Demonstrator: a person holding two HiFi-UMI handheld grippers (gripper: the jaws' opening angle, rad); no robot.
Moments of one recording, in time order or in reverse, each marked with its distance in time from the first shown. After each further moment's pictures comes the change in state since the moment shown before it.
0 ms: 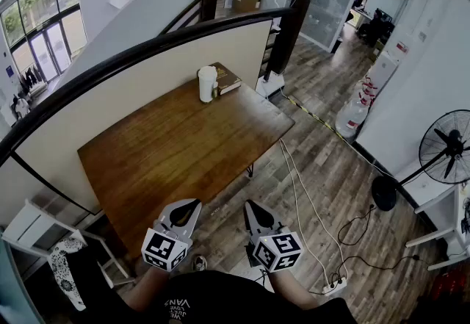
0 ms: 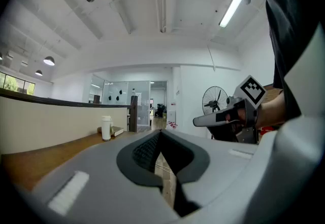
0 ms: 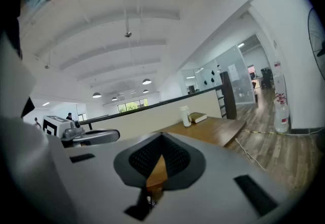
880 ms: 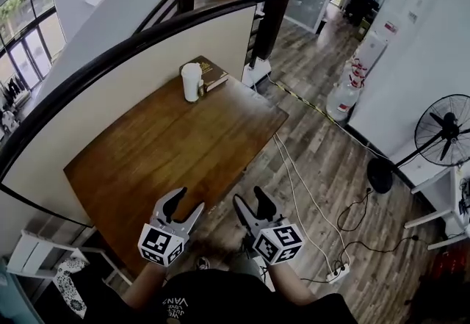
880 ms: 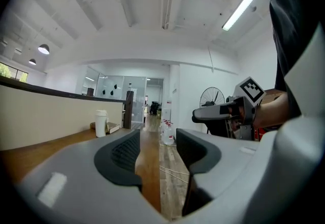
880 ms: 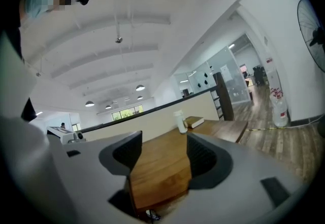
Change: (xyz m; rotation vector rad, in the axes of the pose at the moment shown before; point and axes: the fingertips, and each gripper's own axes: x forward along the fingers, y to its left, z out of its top) left arm 0.061 0.058 -0.020 -0.048 0.027 -0.072; right arm 0.066 -0.039 0.013 0.075 -0.067 -0.038
